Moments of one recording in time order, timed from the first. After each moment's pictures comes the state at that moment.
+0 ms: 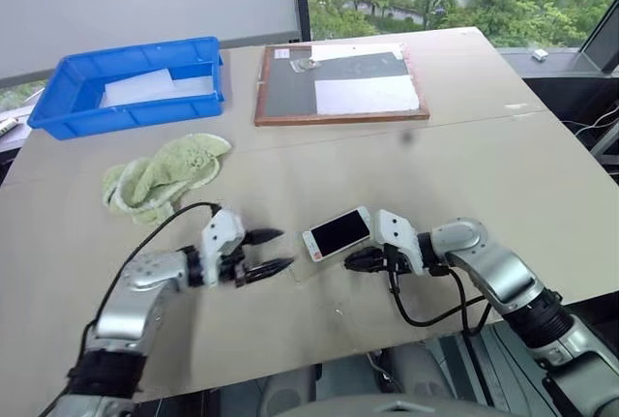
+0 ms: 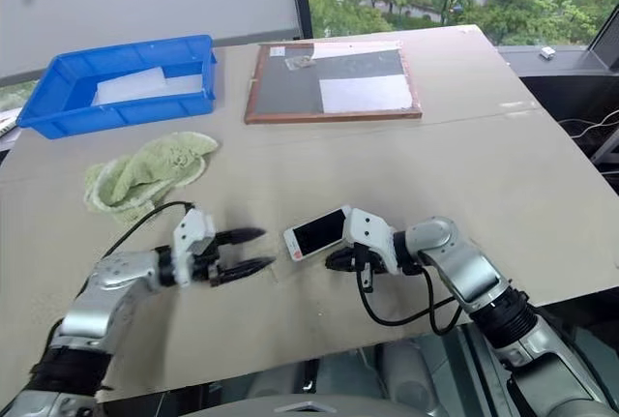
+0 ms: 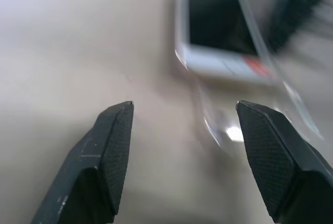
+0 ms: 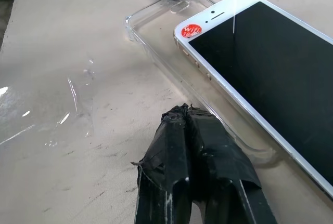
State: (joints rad) left arm 0.01 0.73 0.05 0.02 -0.43 0.11 -1.21; right arm -0.39 -0.49 0.47 -0.14 0.18 0.47 1.06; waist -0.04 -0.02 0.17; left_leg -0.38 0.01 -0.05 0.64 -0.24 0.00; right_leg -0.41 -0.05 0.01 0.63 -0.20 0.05
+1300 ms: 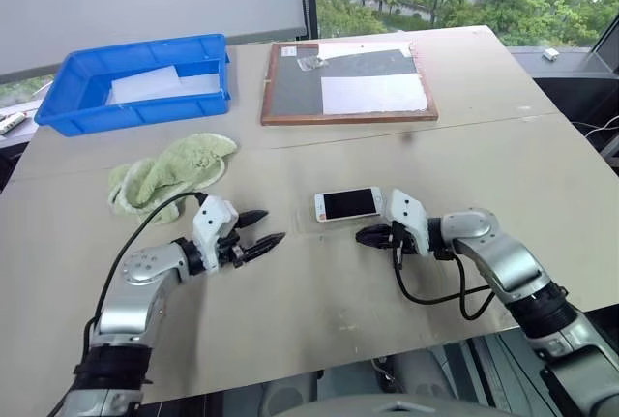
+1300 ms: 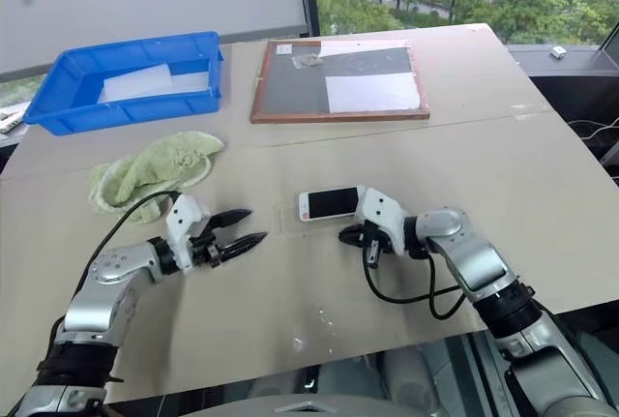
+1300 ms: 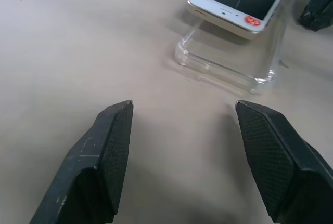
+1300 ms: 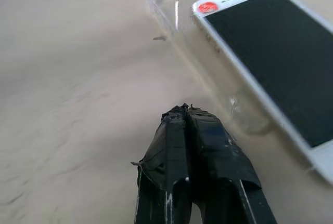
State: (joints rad) left arm -0.02 0.63 0.10 0.01 -0.38 0.18 -0.98; right arm -0.38 -0.49 0.38 -0.13 0.19 0.49 0.99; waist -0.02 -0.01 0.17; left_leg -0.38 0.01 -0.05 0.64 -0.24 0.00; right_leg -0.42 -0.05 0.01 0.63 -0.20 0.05
